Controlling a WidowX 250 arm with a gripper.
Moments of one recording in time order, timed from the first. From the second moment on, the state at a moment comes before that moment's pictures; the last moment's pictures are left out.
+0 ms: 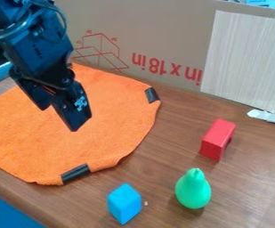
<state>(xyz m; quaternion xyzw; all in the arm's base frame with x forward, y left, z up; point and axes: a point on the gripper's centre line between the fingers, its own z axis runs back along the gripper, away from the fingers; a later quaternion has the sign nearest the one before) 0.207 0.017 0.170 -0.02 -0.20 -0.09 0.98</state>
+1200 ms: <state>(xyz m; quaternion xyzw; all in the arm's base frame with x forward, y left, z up) 0.286 -0.068 0.113 -0.05 -0.20 -0.04 0.98</state>
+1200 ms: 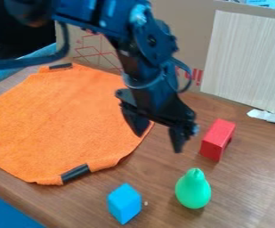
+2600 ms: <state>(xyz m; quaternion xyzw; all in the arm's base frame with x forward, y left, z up) 0.356 -0.116 0.060 -0.01 -0.18 -0.02 0.98</state>
